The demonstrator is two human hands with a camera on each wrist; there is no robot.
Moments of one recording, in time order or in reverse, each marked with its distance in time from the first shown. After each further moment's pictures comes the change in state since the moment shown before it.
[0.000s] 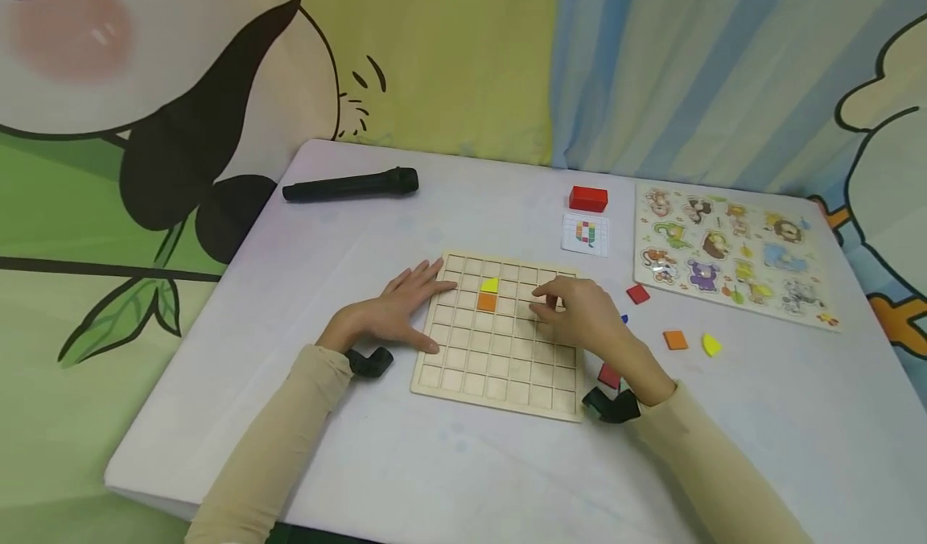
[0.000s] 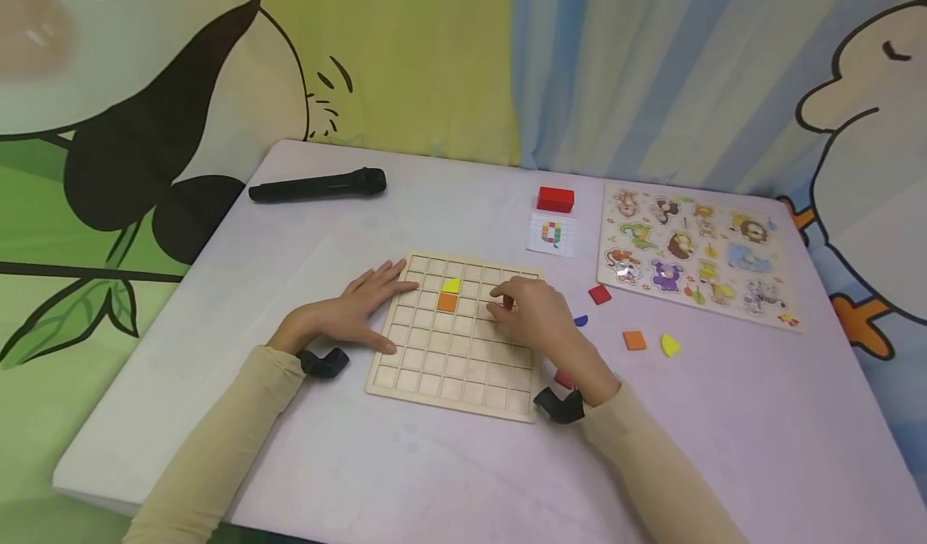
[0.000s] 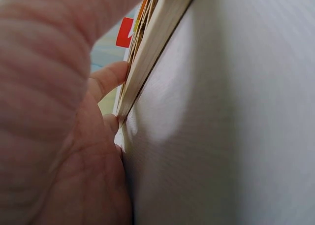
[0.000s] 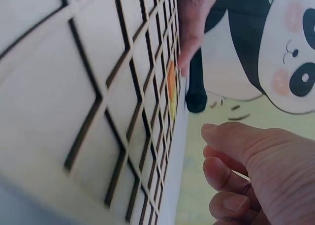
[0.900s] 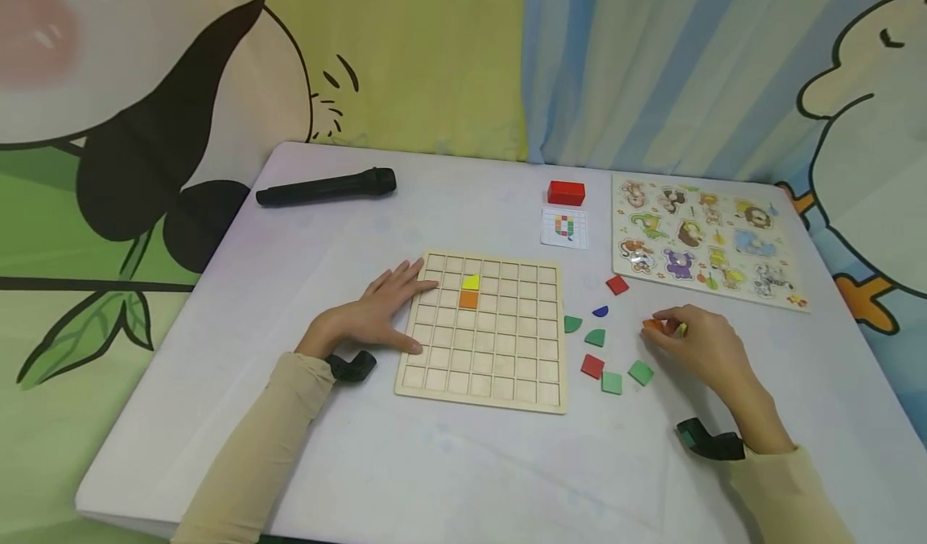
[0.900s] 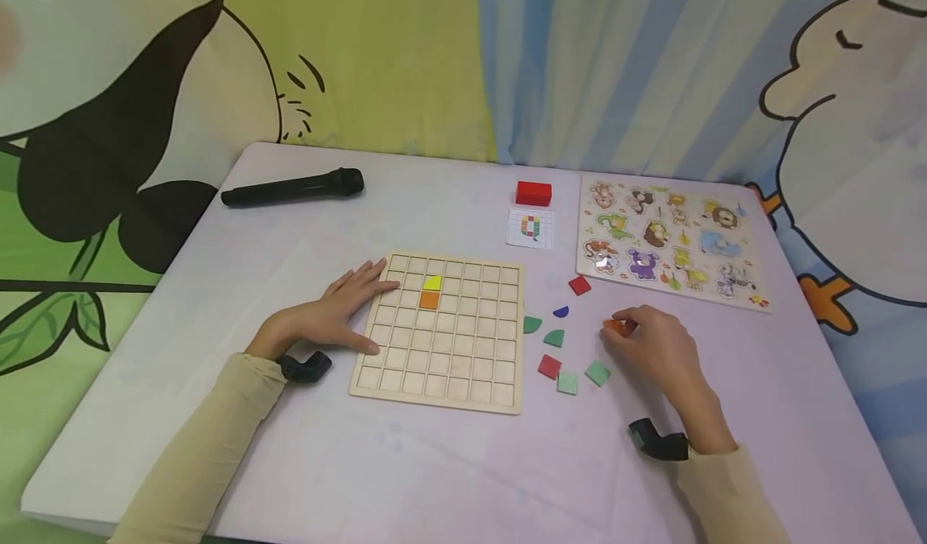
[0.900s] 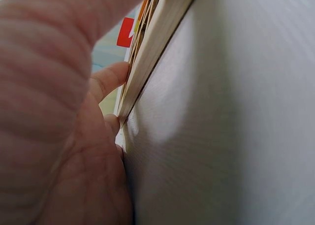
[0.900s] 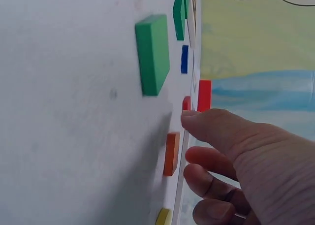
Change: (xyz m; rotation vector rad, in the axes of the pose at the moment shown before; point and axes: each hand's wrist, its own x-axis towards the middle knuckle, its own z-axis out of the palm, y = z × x) left_hand 0.001 -0.008 0.005 0.002 0.016 -0.004; right_hand -0.107 0.113 -0.049 -0.116 0.062 0.426
